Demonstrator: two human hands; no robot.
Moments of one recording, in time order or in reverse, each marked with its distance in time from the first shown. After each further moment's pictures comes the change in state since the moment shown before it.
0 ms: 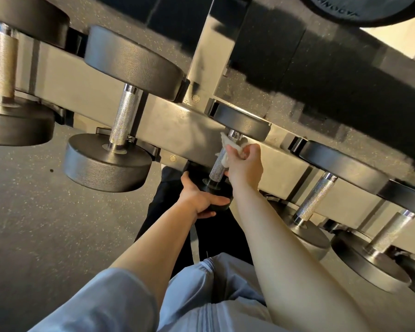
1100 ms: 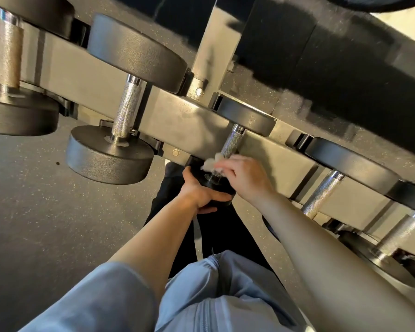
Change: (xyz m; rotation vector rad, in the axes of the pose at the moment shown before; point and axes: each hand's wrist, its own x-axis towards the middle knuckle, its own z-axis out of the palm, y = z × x) left_hand 0.002 -0.004 0.001 0.030 0.030 0.039; right_hand 0.010 0.018 -0.034 -0.606 -0.534 -0.862
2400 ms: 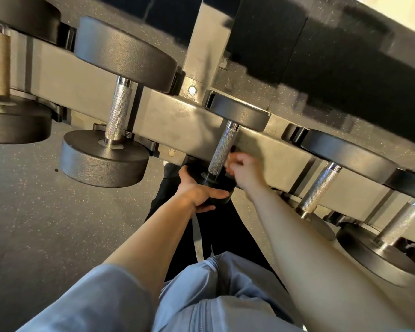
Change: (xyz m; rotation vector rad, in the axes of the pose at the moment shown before) left_hand 0.000 0.002 -0.001 -0.012 -0.005 -0.016; right_hand 0.007 0.012 0.023 0.650 0.125 0.733
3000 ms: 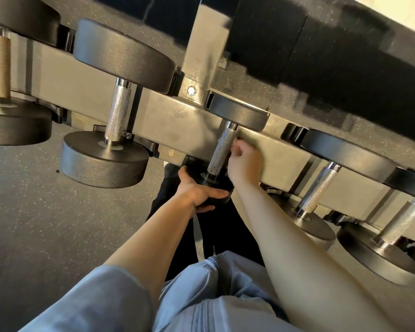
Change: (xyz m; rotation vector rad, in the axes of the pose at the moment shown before) left_hand 0.003 -0.002 0.002 -0.009 0.021 0.010; right_hand -0.006 -0.024 0.008 -0.225 0.376 -0.172
